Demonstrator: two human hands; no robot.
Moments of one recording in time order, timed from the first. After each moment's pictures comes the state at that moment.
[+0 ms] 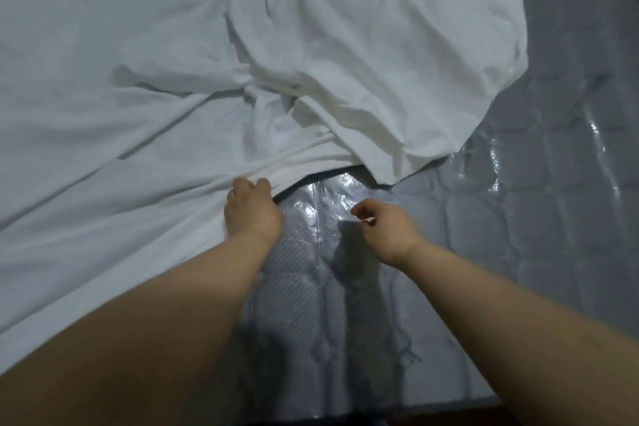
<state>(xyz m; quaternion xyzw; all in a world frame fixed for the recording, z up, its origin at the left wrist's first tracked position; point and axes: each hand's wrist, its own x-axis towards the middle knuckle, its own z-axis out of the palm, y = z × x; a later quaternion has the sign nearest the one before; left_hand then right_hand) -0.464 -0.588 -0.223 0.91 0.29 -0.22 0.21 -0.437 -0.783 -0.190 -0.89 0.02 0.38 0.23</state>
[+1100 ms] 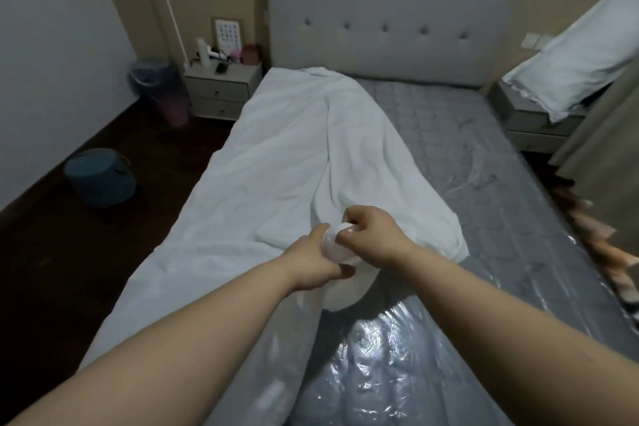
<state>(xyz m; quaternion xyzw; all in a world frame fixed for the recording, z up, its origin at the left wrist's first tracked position) -0.535 -0.574 0.130 0.87 0.16 -0.17 0.43 -0.467 -0.700 0.162 -0.89 -0.24 0.17 0.34</state>
